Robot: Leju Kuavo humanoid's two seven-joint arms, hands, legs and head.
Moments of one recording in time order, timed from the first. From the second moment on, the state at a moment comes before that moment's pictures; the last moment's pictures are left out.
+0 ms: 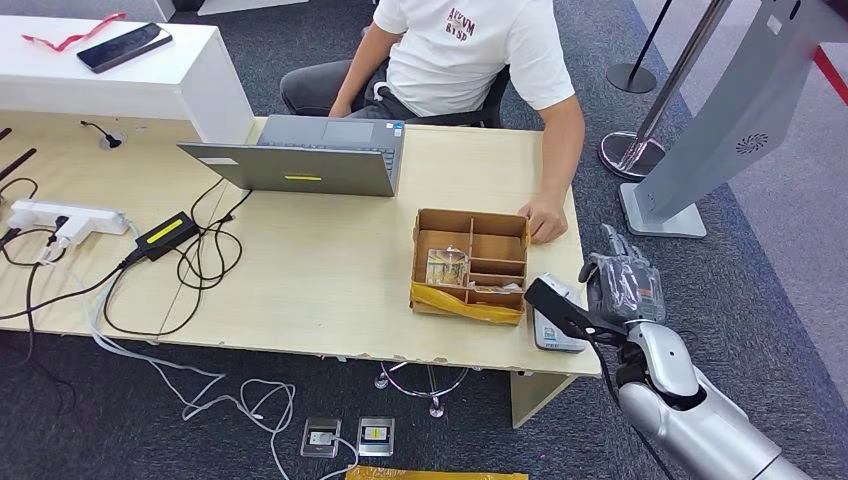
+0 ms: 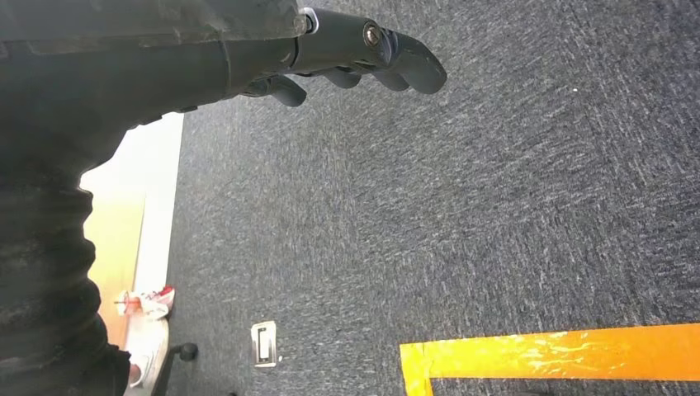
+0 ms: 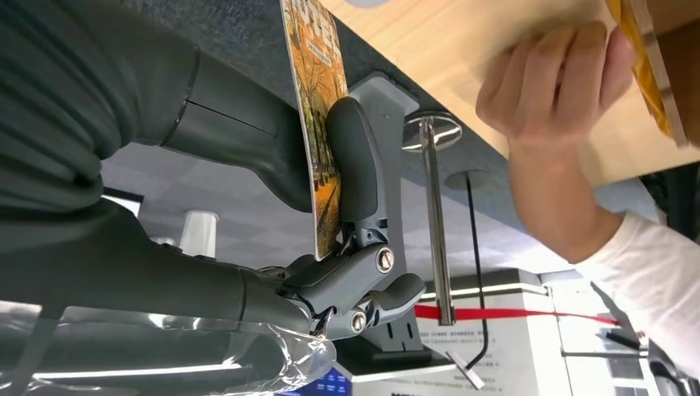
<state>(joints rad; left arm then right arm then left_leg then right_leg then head) -0.06 -0.03 -0.26 -0.22 -0.26 0.49 0.07 -0.60 -0.52 0.89 -1.30 0.64 -0.27 0.47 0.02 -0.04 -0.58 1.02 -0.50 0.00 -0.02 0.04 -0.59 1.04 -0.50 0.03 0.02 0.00</state>
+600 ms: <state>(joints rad) -0.06 -0.03 -0.30 -0.22 -0.19 0.49 0.07 -0.59 -0.44 0.95 -1.13 0.58 -0.27 0.39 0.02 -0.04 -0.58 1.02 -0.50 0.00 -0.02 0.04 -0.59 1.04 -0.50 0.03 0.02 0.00</state>
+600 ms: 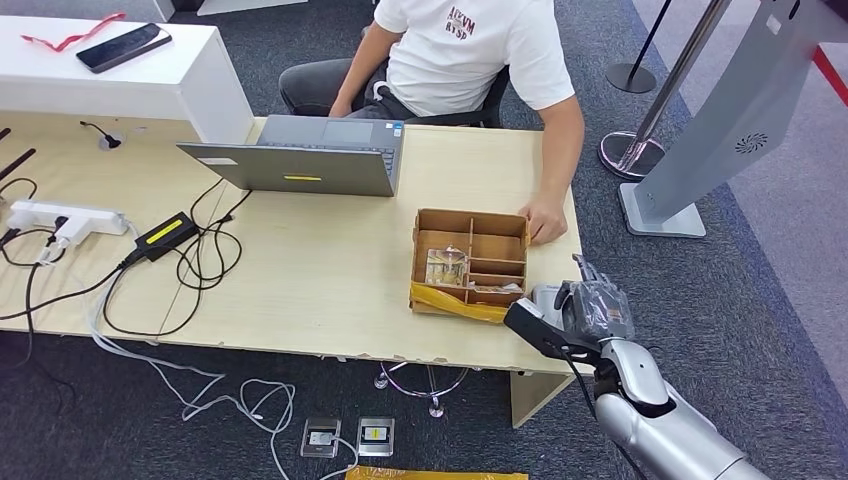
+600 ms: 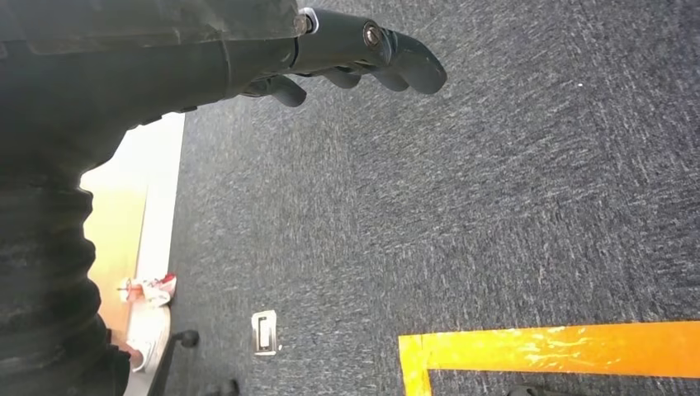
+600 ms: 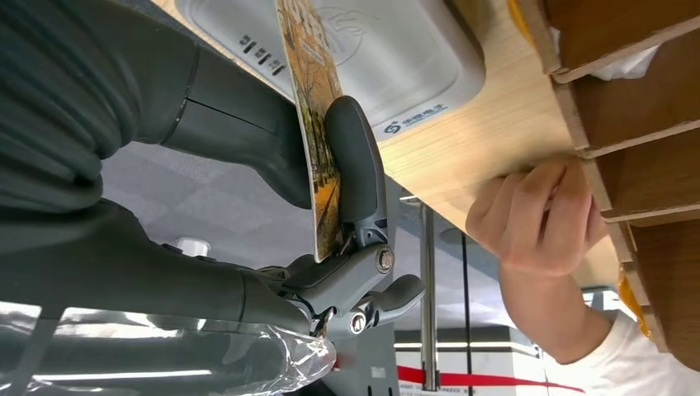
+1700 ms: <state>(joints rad) -0.06 -0.02 -0.38 -0.24 -0.09 0.52 0.08 -0.66 -0.39 0.94 -1.01 0.59 -0.33 0.41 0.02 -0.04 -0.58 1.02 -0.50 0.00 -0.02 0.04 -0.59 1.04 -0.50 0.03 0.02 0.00</state>
